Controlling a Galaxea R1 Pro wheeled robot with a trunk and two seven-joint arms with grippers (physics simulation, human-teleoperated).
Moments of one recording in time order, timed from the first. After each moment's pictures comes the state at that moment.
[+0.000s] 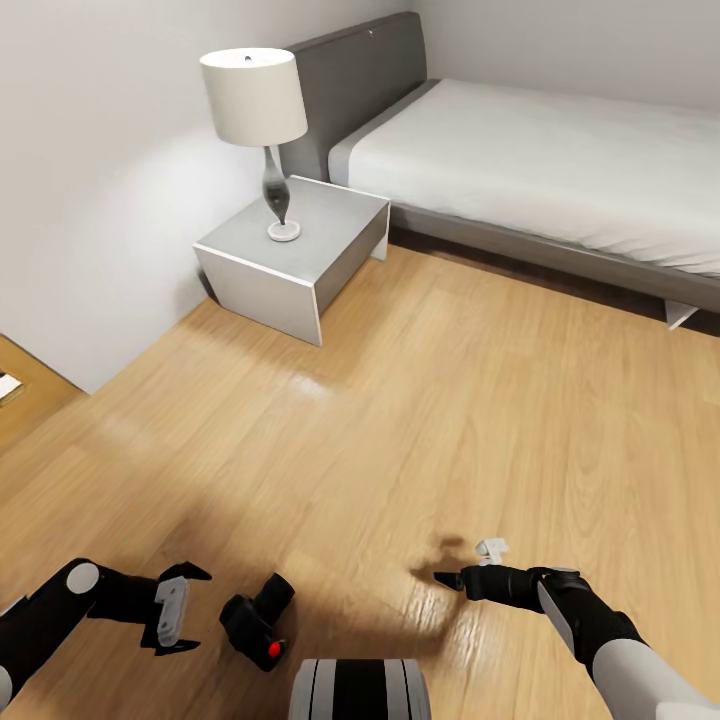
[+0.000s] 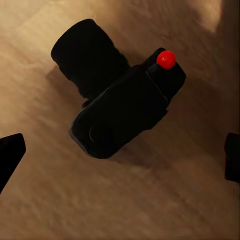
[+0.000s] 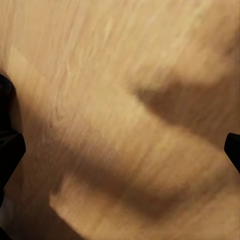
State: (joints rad) left arm -0.57 0.46 -0.26 -0.71 -0.41 -0.36 -1.11; right arm -0.64 -0.14 -0.10 -0.45 0.05 0.32 0.82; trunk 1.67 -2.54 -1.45
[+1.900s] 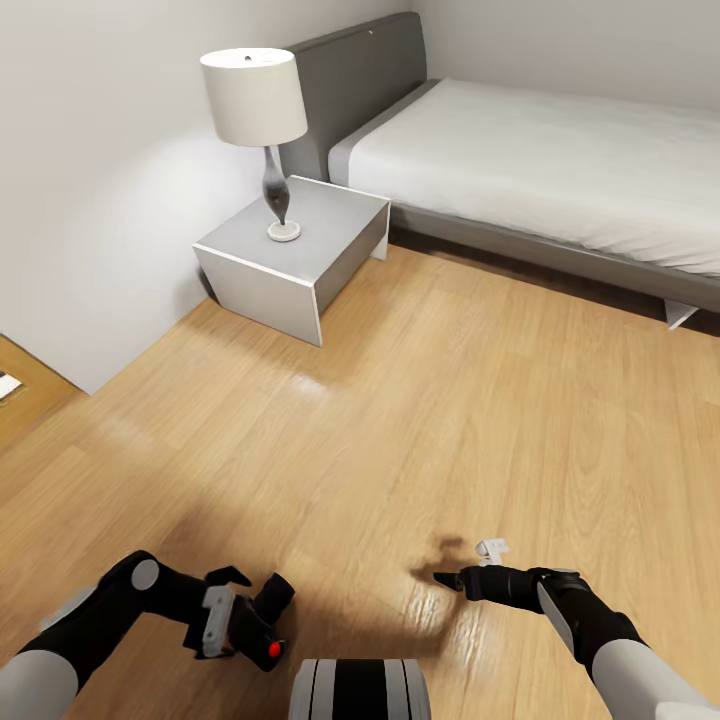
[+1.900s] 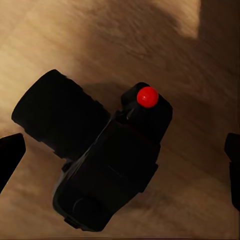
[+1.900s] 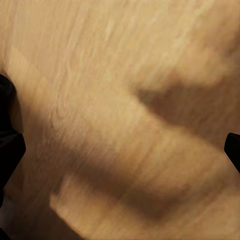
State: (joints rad) left arm -0.57 0.31 -0.26 -0.76 -0.66 -0.33 -1.11; right arm -0.64 -0.14 -0.10 -0.45 0.05 0.32 0.82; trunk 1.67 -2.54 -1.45
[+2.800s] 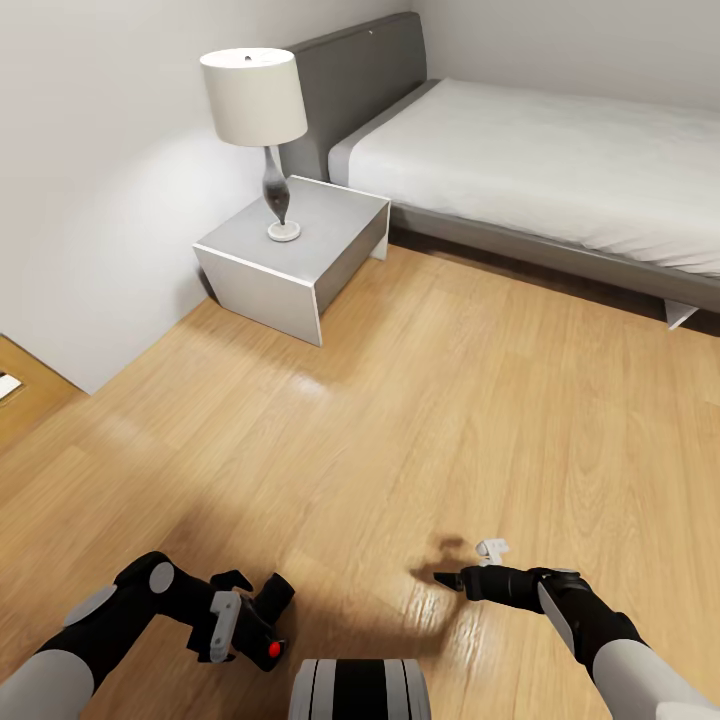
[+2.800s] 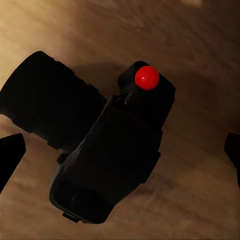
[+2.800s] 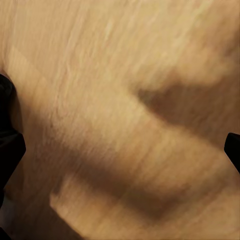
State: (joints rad) left arm -0.57 0.27 -0.26 -0.76 -0.82 -0.30 -1.07; right arm -0.64 -0.14 -0.10 -0.45 0.05 0.32 0.82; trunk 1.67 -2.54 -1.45
